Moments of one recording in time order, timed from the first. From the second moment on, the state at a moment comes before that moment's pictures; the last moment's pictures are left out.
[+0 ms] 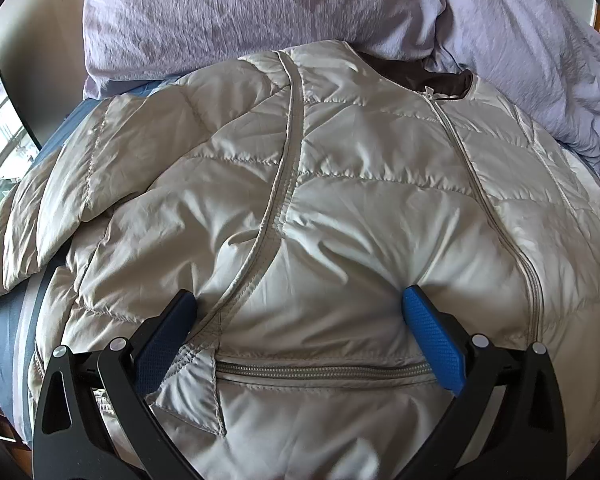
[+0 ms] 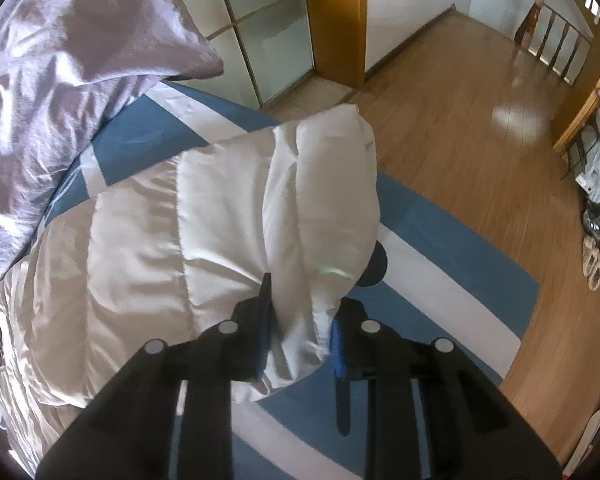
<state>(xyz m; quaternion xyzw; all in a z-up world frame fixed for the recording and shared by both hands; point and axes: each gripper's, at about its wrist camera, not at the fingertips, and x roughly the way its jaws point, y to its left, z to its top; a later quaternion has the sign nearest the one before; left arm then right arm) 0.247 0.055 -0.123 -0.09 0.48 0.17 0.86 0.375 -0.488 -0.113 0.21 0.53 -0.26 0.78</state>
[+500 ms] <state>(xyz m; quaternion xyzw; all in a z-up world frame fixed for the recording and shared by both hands) 0.245 0.058 -0.124 -0.10 0.47 0.16 0.86 0.432 -0.354 -0.023 0.17 0.47 -0.07 0.87</state>
